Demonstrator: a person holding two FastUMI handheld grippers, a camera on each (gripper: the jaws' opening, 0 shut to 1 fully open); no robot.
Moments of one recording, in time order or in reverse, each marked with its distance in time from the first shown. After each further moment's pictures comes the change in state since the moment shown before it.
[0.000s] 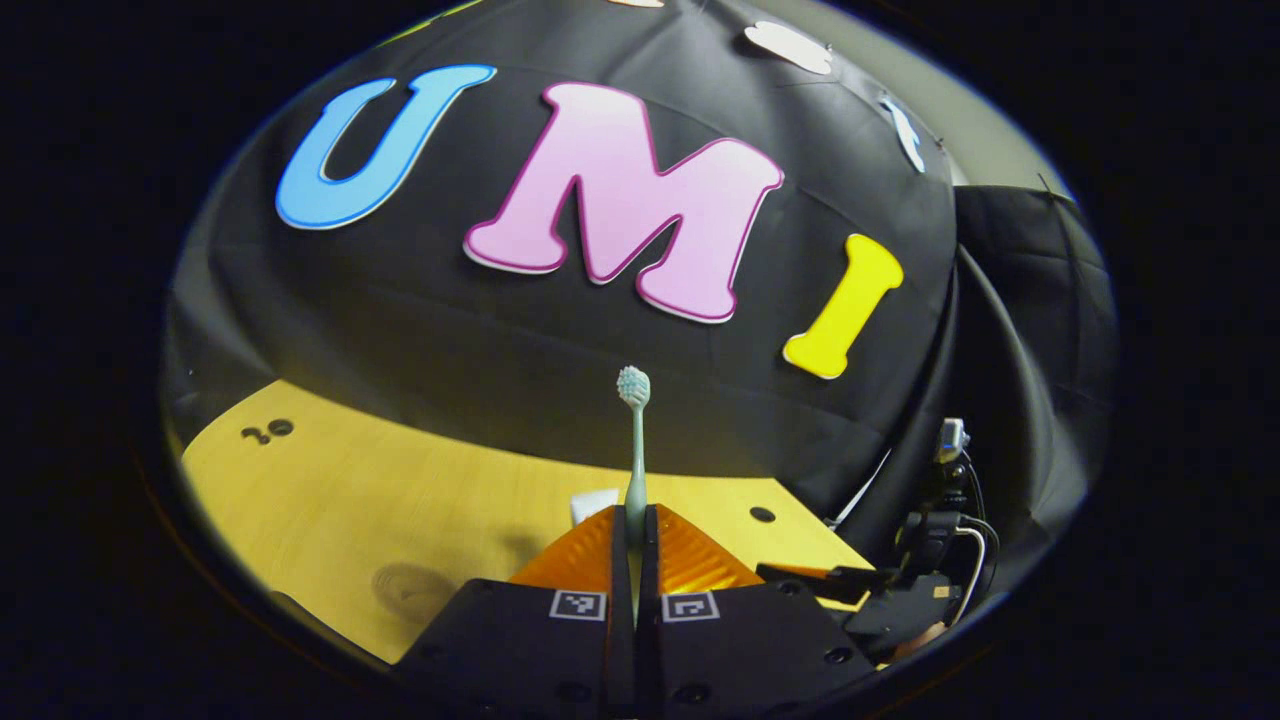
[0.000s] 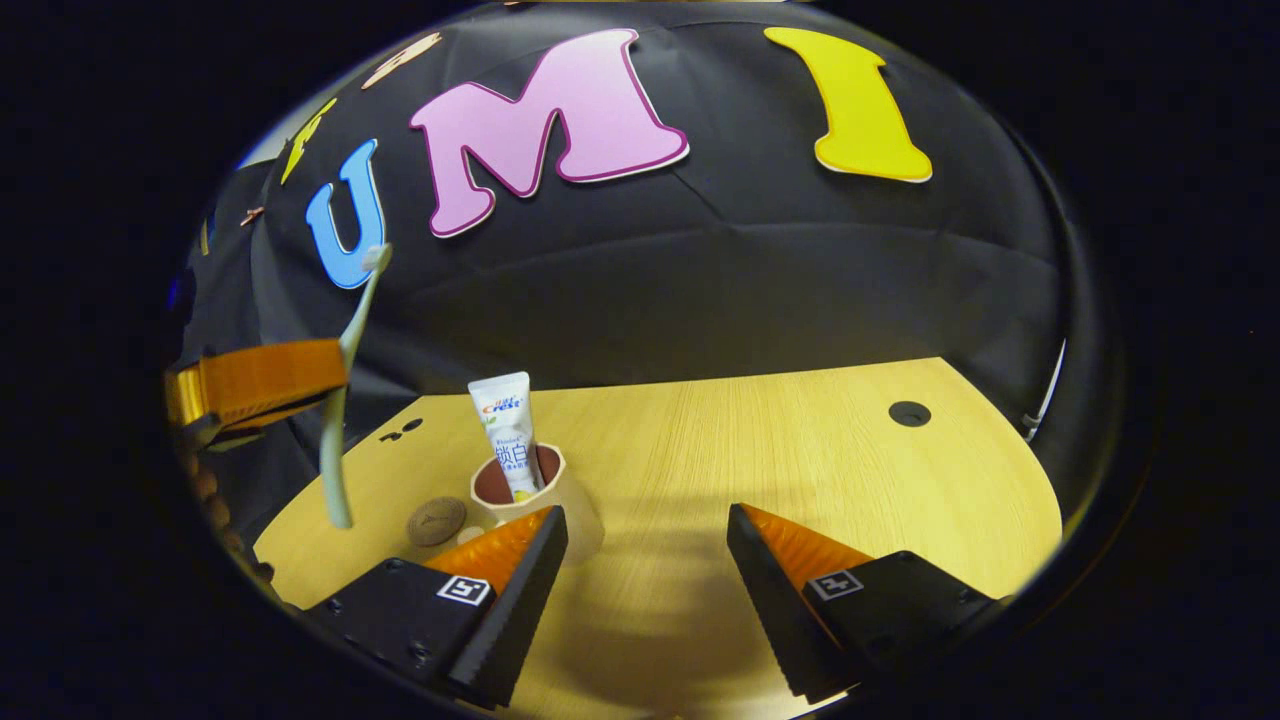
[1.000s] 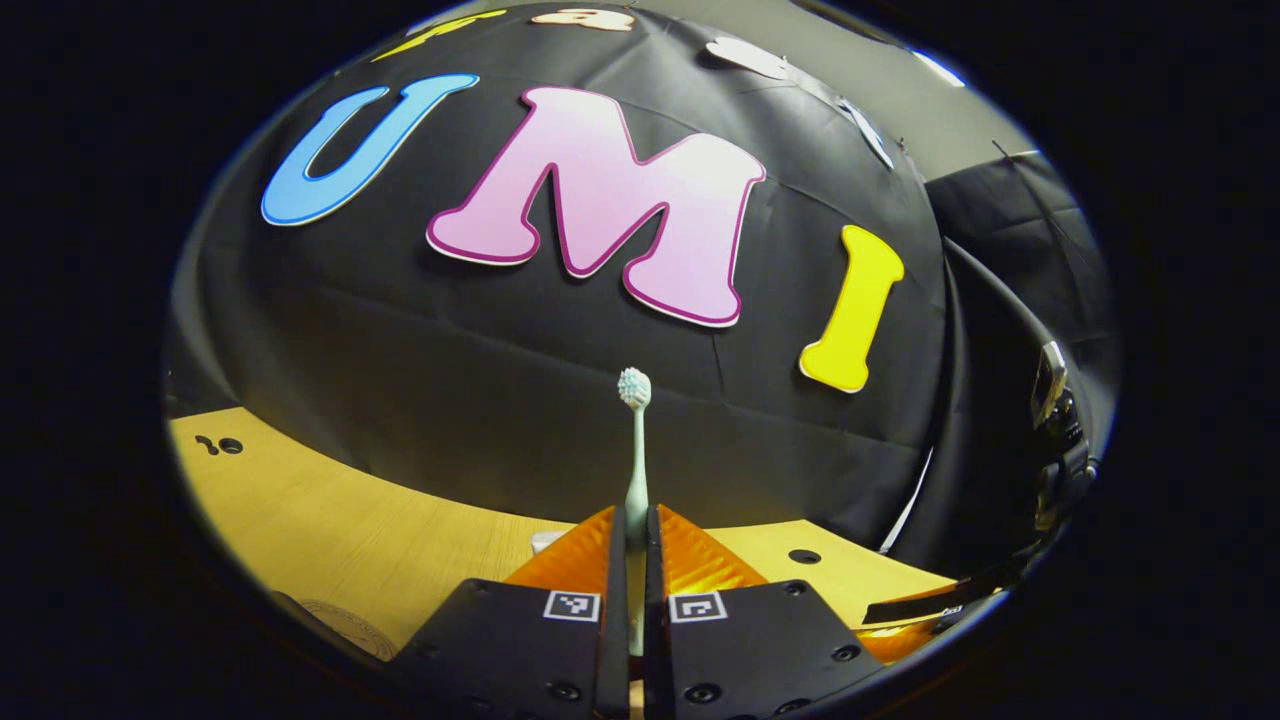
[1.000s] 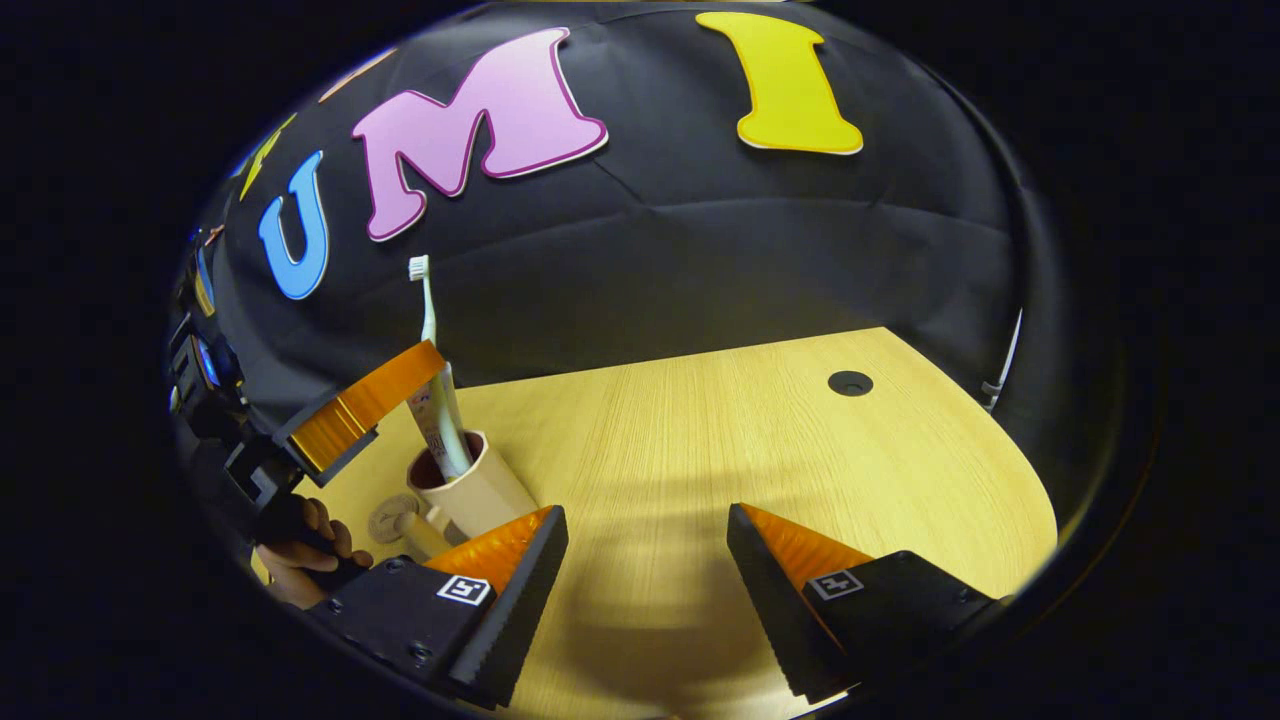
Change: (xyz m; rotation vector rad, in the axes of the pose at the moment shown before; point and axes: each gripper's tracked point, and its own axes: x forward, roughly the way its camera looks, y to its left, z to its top) left arm 0.093 0.017 -0.049 0.072 -0.206 0.010; right arm -0.004 -0.042 -0.016 0.062 0.032 -0.114
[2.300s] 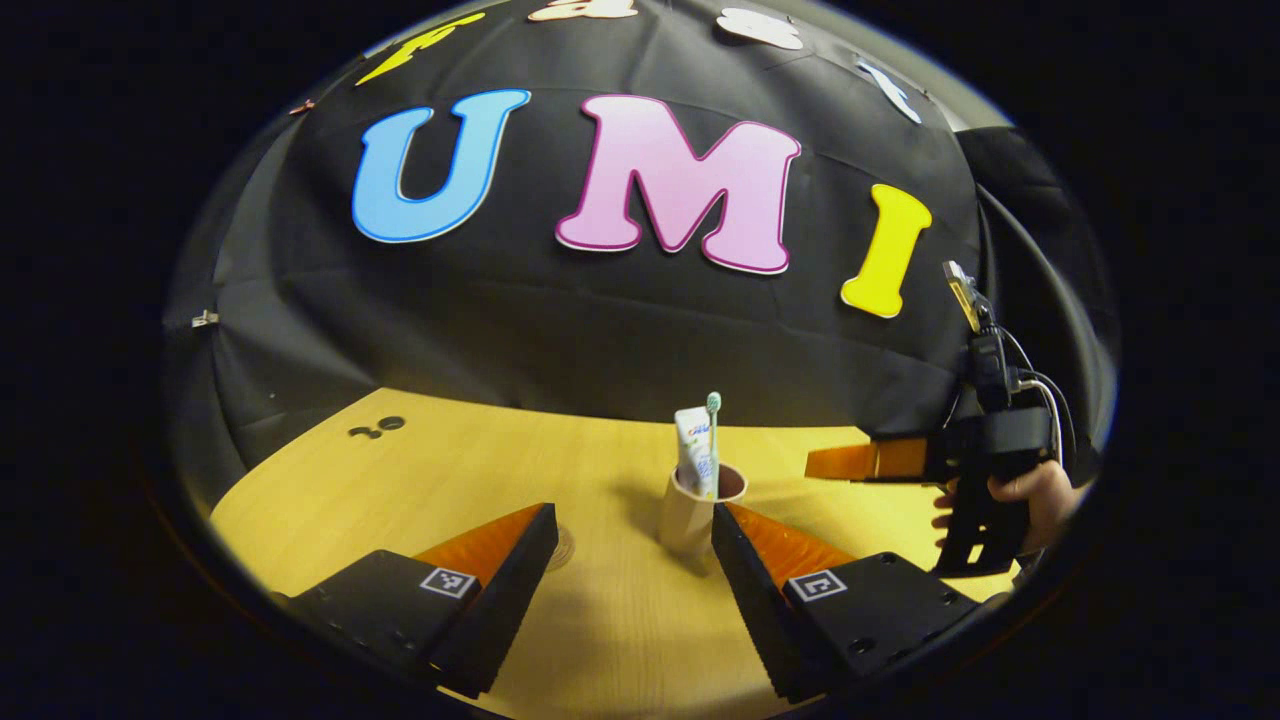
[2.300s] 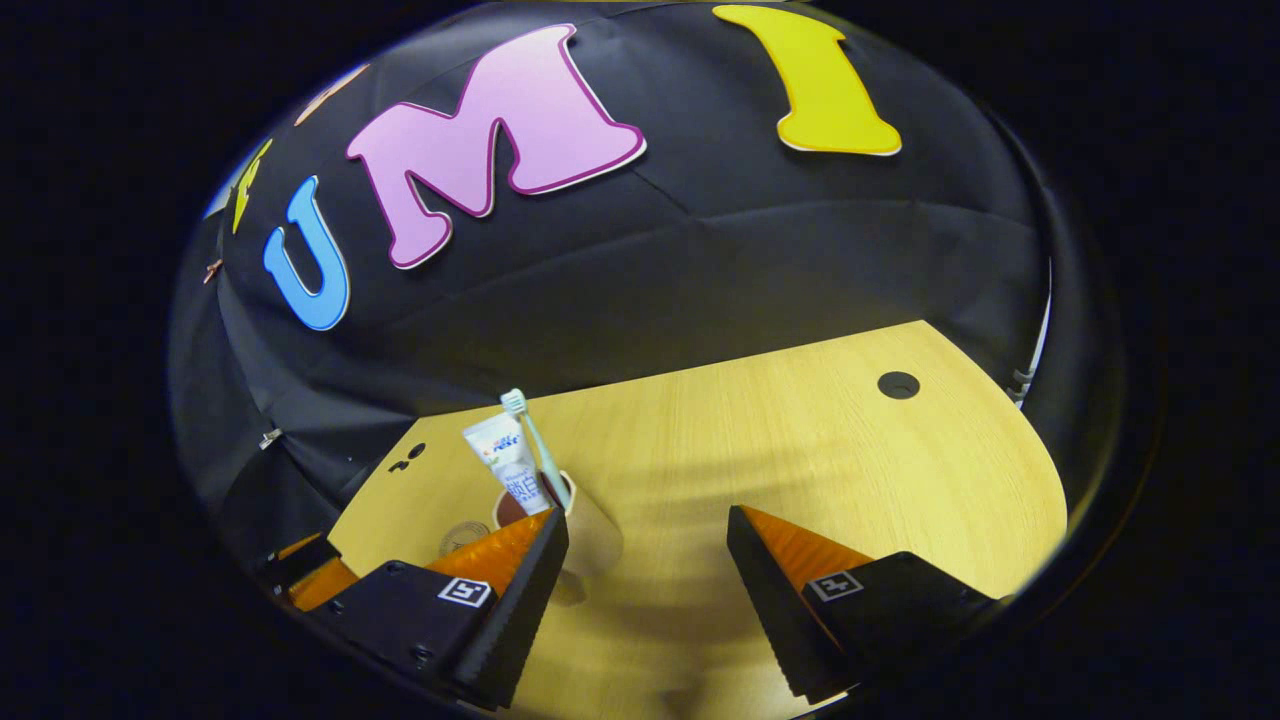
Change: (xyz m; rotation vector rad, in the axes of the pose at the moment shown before) left arm -0.219 0.047 0.025 0.061 0.319 0.273; right arm -0.003 0.068 0.049 0.079 0.054 0.085
